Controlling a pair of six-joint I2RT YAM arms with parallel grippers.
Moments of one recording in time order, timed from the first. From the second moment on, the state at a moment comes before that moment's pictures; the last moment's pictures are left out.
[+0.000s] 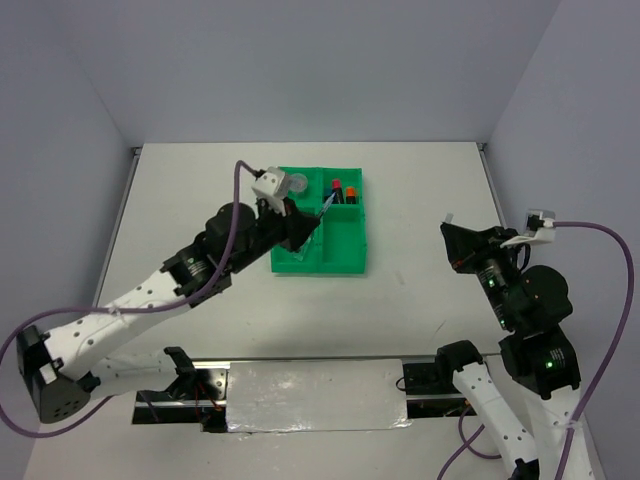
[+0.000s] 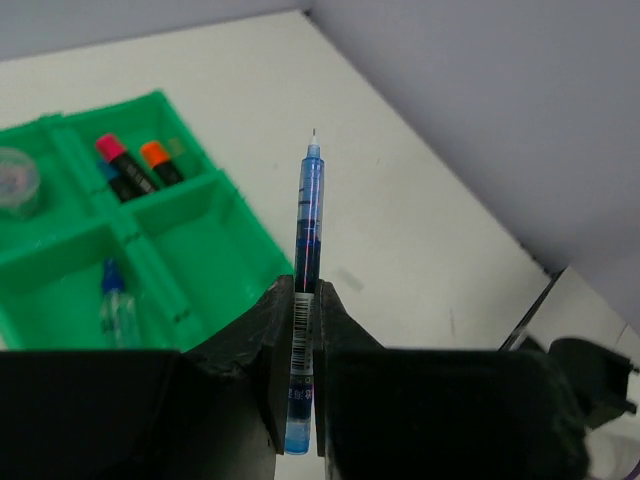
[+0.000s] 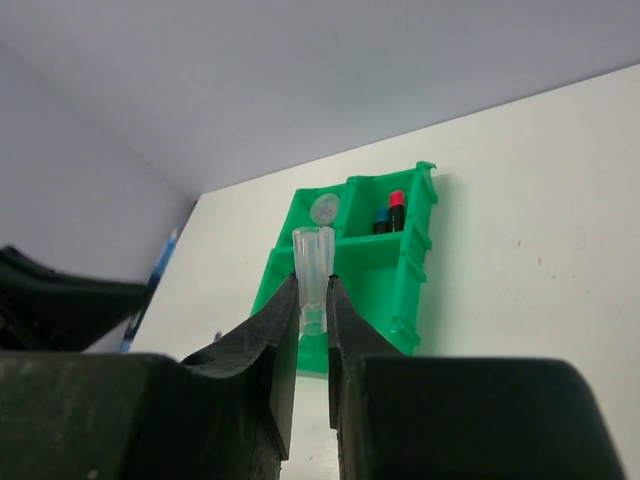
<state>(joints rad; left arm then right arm) -0.85 1.14 1.06 -0.02 -0.10 -0.37 0.25 0.40 0.96 -0.52 0.04 0.54</state>
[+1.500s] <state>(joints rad) -1.01 0.65 0.18 0.96 -0.06 -0.66 0.81 0.72 0.35 0.86 -0.02 0.85</state>
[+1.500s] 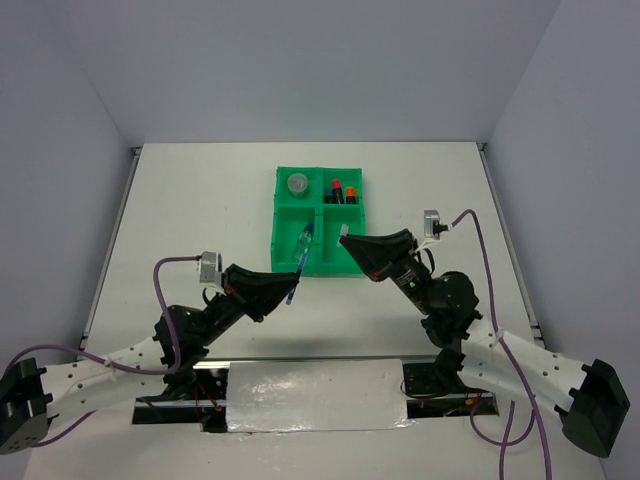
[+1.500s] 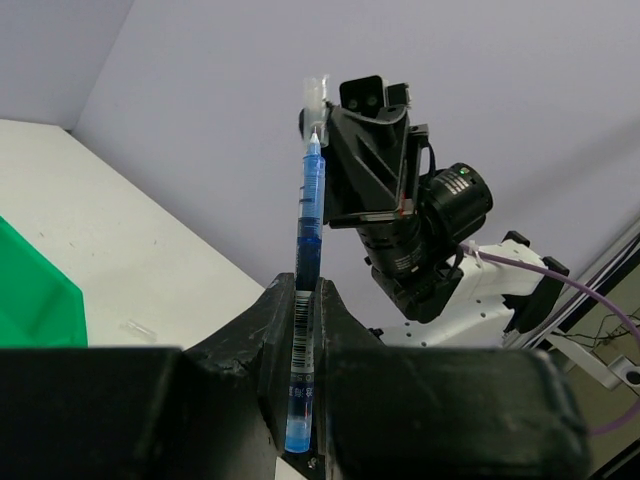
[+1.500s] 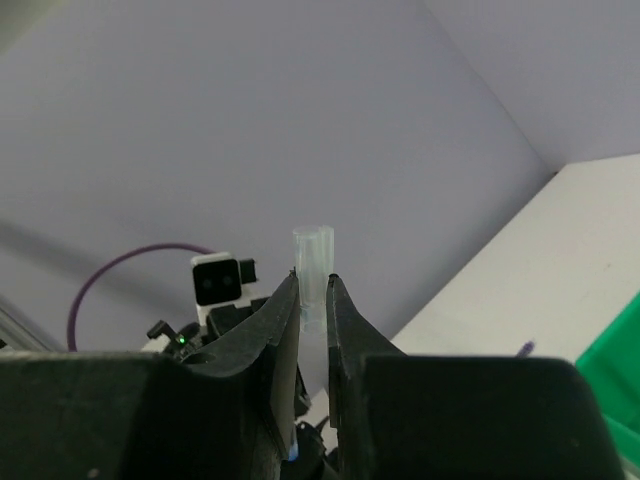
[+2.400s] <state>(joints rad) -1.01 0.78 0.22 1.06 0.02 -0.66 1.03 0.82 0.48 0.80 0.32 0.77</state>
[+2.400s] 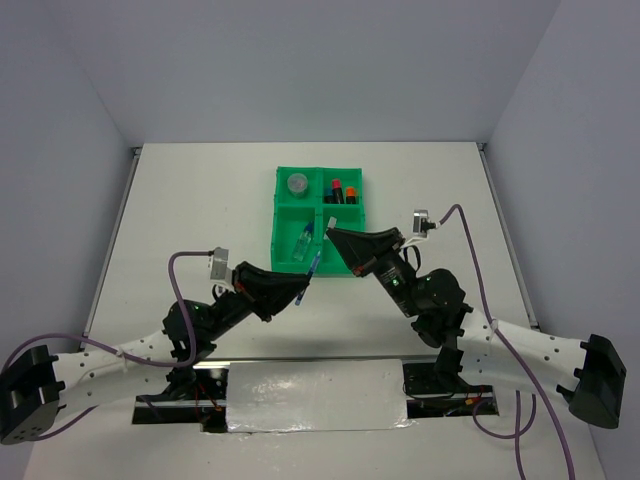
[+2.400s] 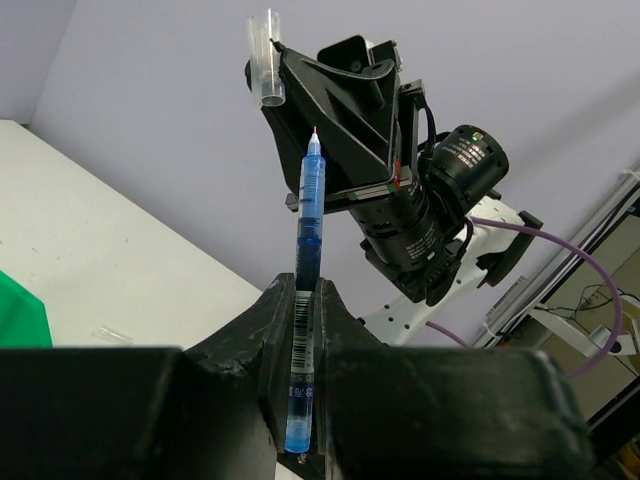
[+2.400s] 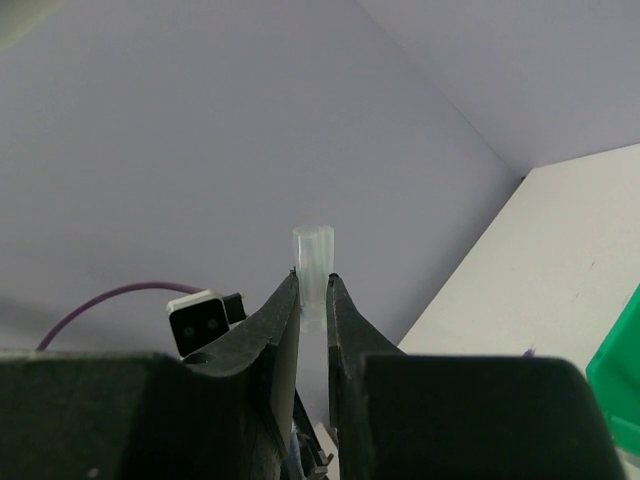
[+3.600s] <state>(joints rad) -1.01 0.78 0.25 0.98 0.04 -0.69 1.03 0.80 0.43 0.87 0.19 0.69</state>
